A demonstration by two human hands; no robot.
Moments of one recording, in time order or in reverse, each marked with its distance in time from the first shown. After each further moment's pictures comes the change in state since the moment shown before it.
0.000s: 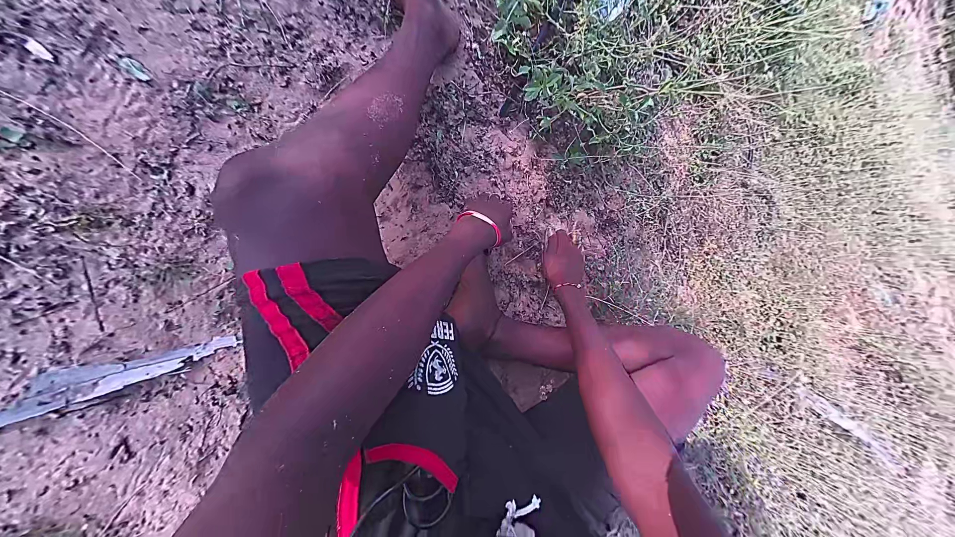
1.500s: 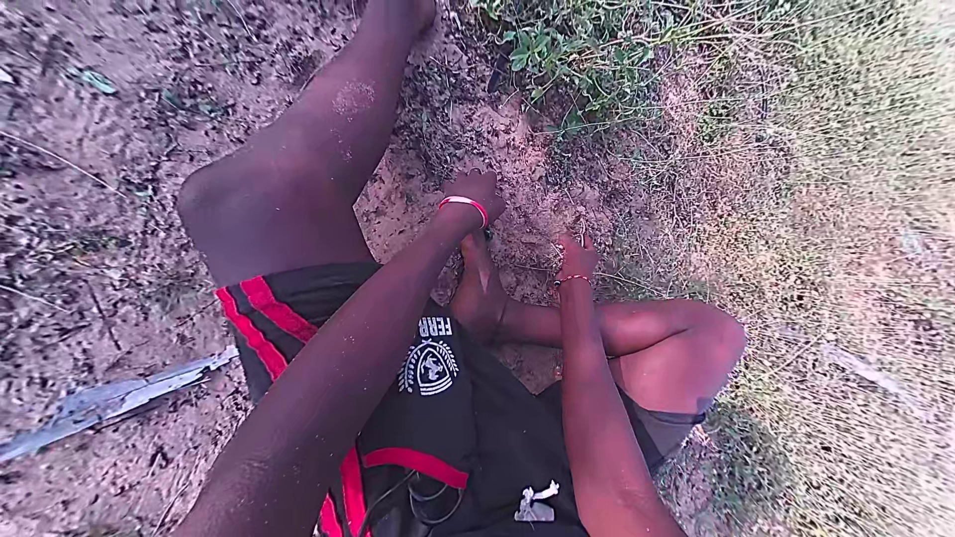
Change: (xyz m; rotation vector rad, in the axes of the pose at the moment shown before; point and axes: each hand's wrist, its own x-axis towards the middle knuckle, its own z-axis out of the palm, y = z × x) left_hand -0.013 -0.018 -0.010 -0.235 0.090 -0.083; right_hand -0.032 -0.001 0.013 1.095 0.275 0.559
